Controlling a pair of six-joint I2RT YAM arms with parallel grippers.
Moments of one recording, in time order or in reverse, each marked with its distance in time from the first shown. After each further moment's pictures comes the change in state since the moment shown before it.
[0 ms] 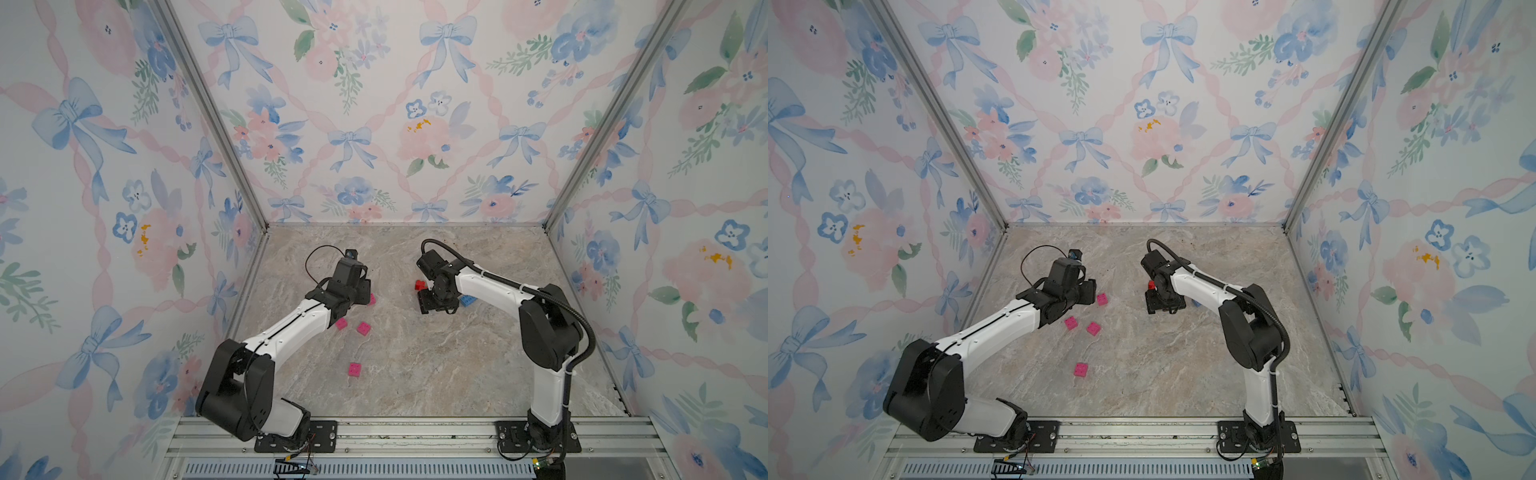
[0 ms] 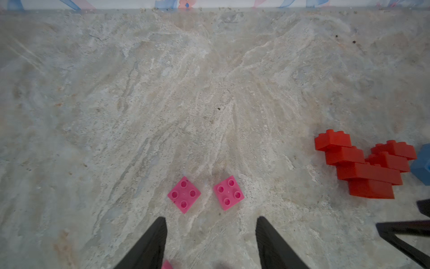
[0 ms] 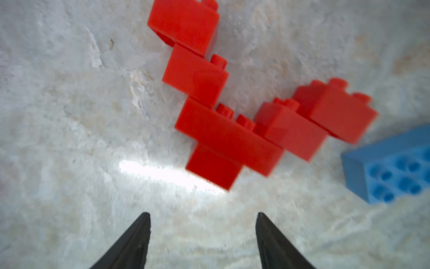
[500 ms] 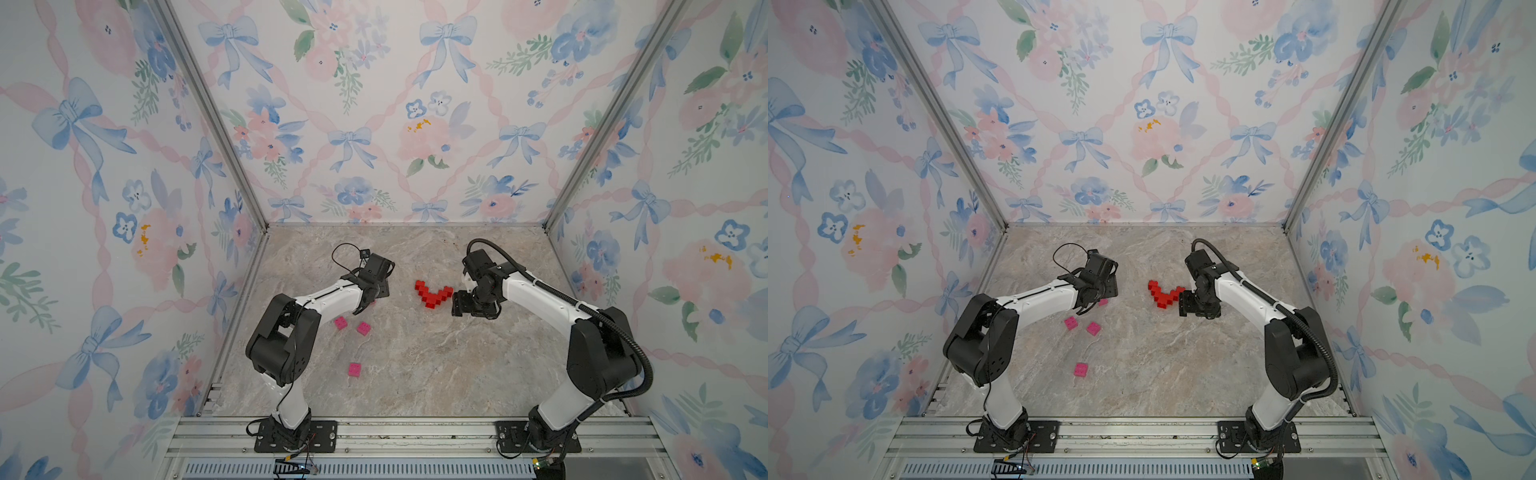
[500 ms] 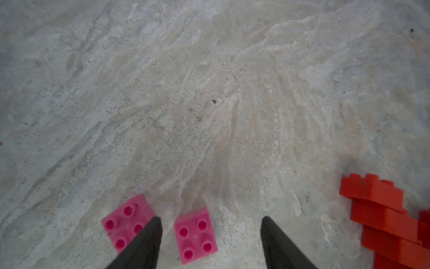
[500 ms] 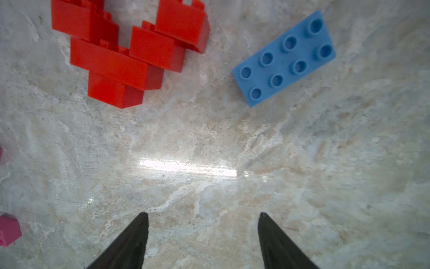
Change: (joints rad) left arm -0.057 0.321 0.204 -0.049 -0.101 -0.283; right arm -0.231 -0.252 -0.239 -0.021 -0.127 -0.042
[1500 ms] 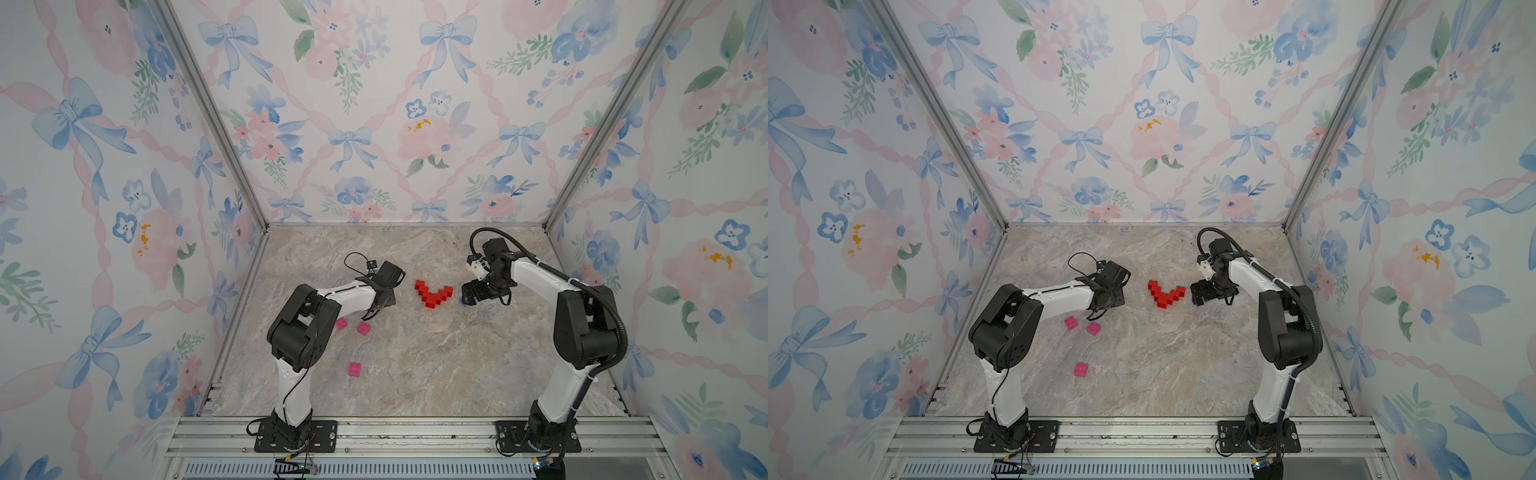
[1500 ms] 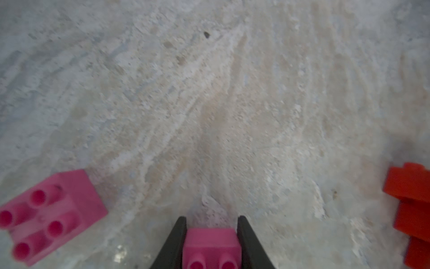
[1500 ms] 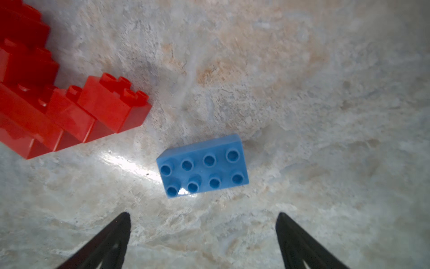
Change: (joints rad) left arm -0.080 0.142 0.049 -0.044 0.029 -0.127; right arm -0.198 0.227 0.129 0.106 -0.034 -0.538
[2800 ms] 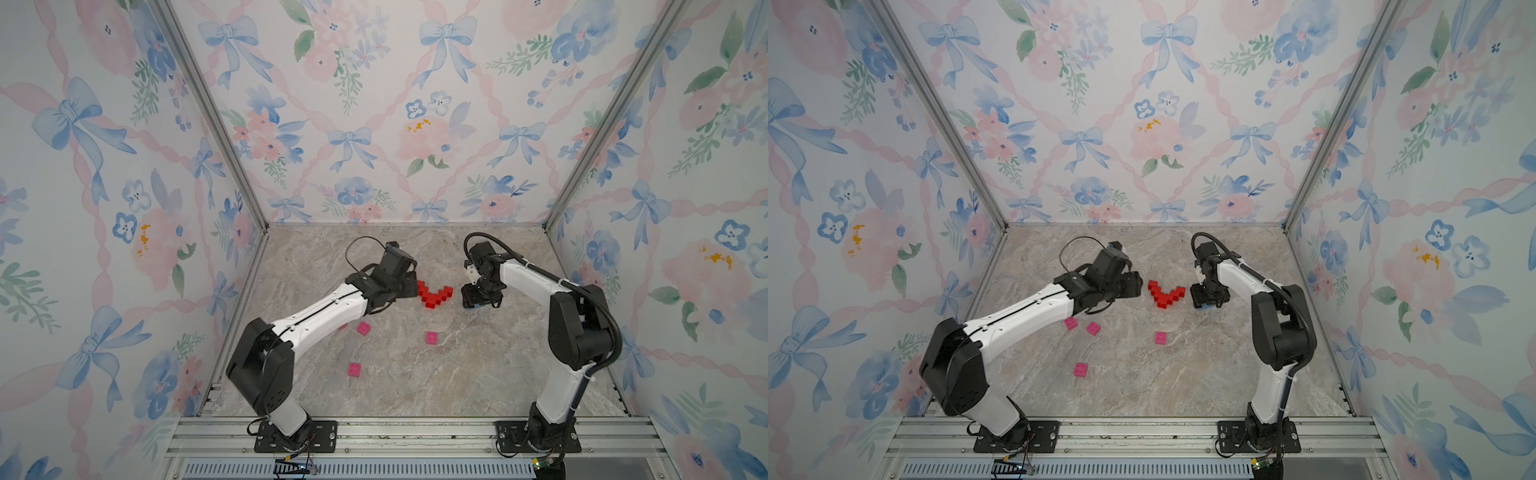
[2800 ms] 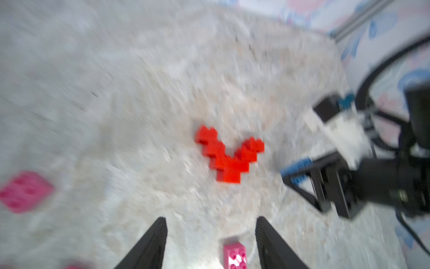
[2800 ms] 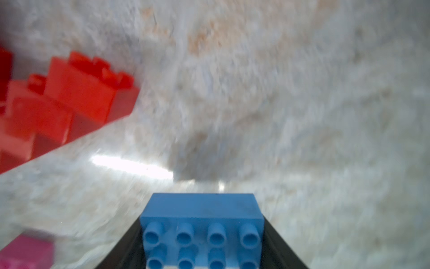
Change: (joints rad) left arm -0.038 -0.399 0.060 -0.093 0.146 0.116; right arm 0.146 -0.101 -0.055 -0.093 0.163 0.321
